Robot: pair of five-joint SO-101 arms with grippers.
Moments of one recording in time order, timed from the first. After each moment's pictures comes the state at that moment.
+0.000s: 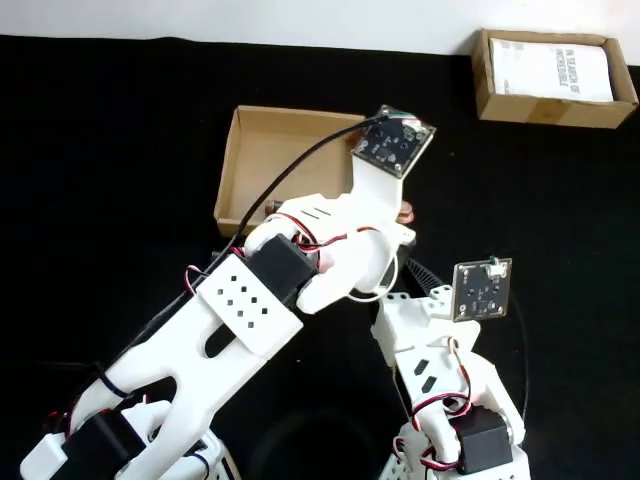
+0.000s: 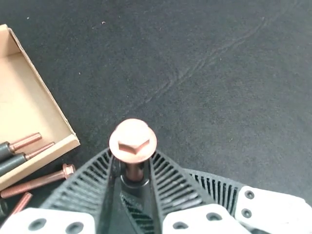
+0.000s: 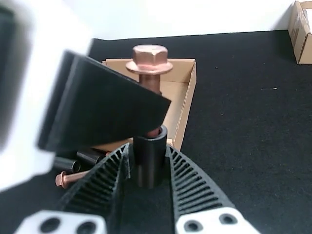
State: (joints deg) left arm 40.0 -21.6 15.3 53.7 12.5; right arm -20.2 -104.2 78.1 52.6 -10.2
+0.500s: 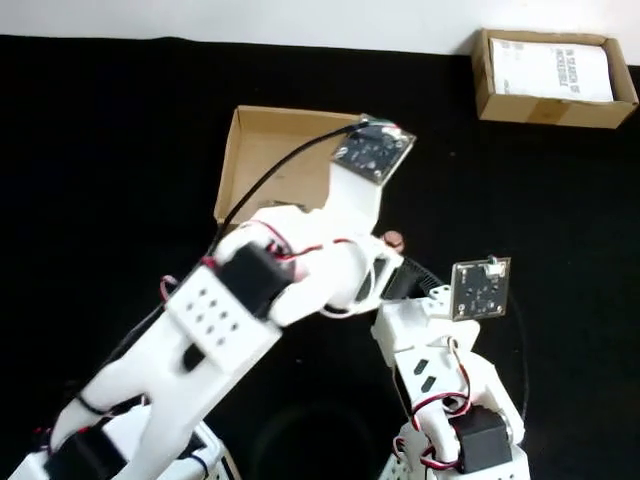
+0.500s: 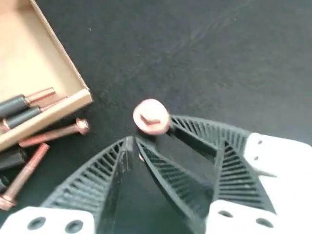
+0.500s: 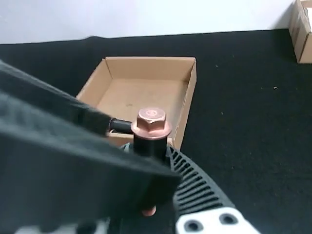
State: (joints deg) left arm 39.2 -29.8 15.2 67.3 12.4; right arm -20.2 -104.1 78.2 52.6 -9.9
